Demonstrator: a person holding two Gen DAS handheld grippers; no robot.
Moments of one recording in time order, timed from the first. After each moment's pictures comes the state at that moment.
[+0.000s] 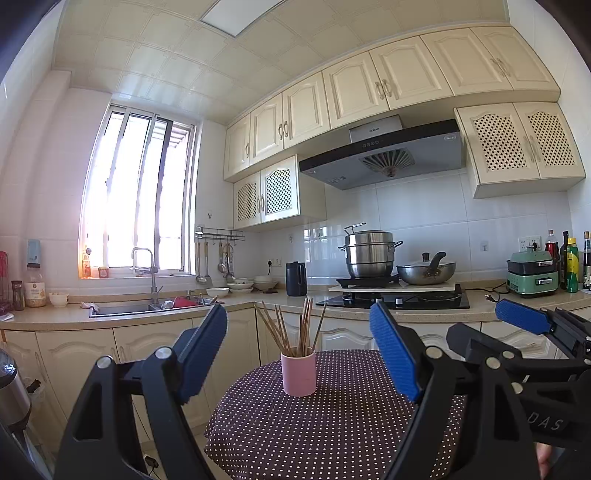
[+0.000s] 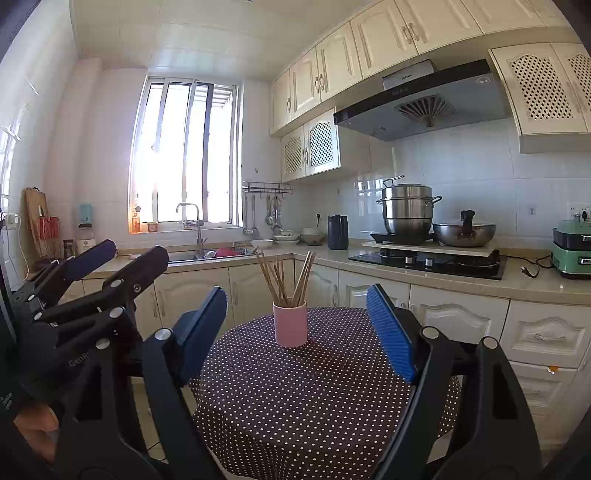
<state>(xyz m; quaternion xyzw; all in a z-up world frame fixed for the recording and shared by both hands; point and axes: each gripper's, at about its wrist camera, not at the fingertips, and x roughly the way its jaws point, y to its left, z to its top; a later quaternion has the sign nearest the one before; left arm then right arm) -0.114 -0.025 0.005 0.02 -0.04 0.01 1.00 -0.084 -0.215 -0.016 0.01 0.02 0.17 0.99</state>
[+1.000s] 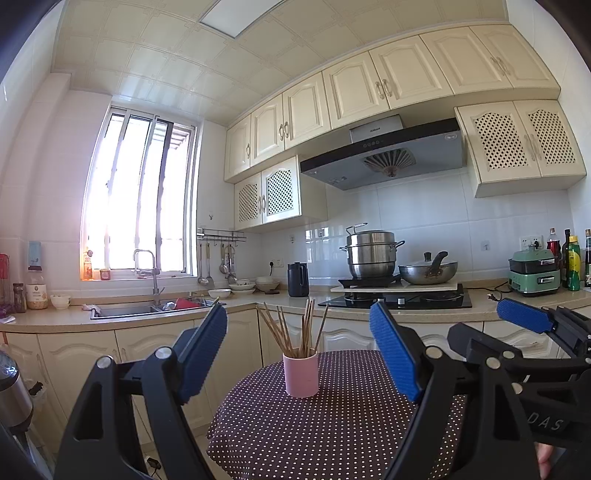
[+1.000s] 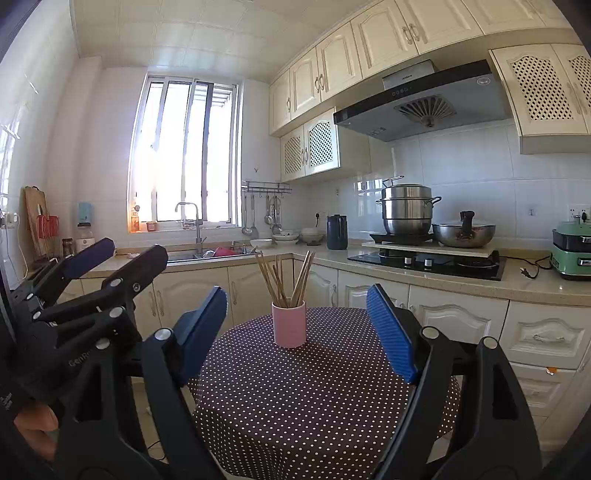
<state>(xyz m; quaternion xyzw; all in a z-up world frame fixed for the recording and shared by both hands) -0.115 -0.024 0.003 0.03 -0.04 0.01 1.00 -0.086 -0.217 -0.017 0.01 0.02 0.16 0.99</state>
